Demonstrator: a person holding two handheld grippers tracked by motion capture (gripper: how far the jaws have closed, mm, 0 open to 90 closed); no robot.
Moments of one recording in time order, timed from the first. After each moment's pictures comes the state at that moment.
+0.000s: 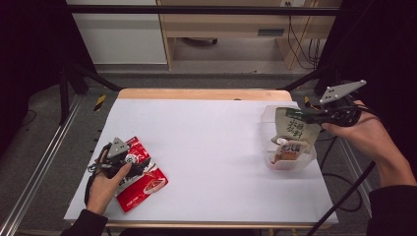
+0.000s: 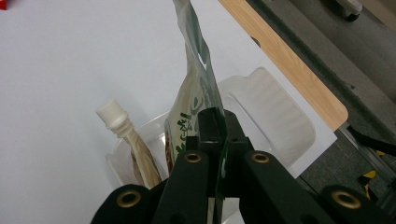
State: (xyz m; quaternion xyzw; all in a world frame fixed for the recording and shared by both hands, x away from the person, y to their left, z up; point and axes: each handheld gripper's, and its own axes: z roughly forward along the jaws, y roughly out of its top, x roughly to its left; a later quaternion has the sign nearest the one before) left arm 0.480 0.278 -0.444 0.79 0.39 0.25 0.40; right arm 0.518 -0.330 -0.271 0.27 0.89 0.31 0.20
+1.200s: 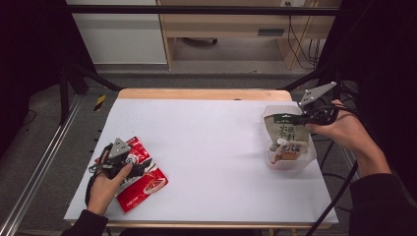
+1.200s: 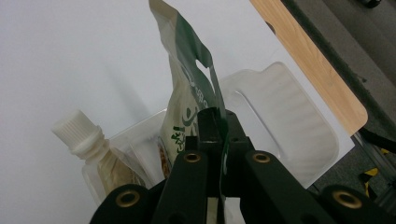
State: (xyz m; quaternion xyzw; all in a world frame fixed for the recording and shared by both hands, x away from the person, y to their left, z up) left arm 0.478 0.274 -0.444 0.79 0.39 0.24 0.40; right arm 0.547 -0.304 -0.300 0.25 0.91 0.27 0.18
